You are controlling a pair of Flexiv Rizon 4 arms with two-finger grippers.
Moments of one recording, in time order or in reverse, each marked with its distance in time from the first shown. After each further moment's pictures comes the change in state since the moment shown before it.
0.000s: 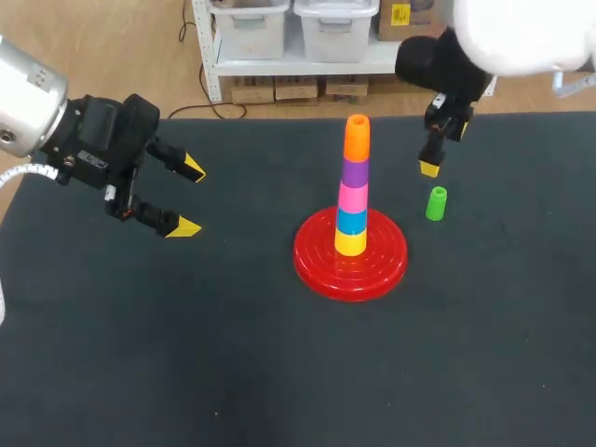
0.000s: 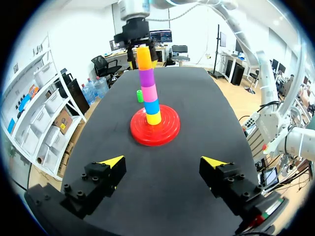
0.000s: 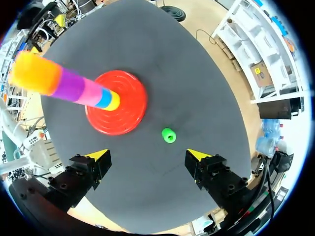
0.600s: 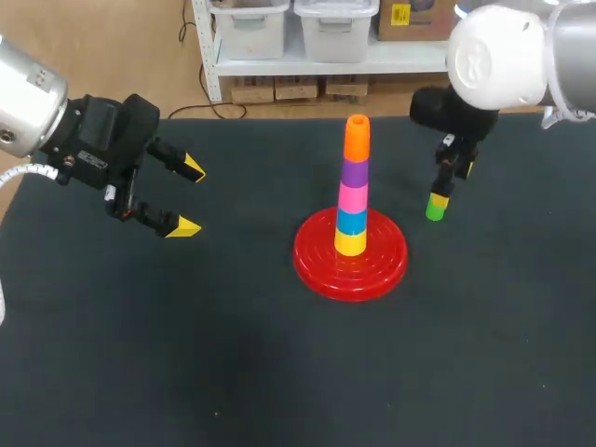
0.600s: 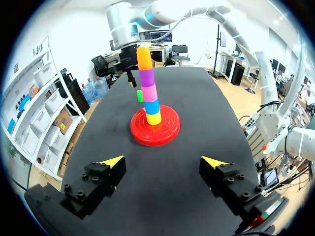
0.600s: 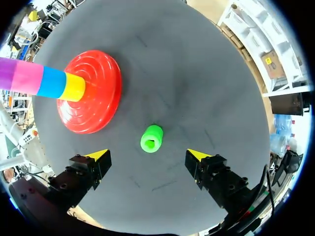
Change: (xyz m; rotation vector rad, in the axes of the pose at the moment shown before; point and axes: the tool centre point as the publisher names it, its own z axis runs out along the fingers) left arm 0.000 0.000 0.000 0.000 0.000 0.000; right arm 0.017 -0.041 0.090 -0.092 0.032 0.022
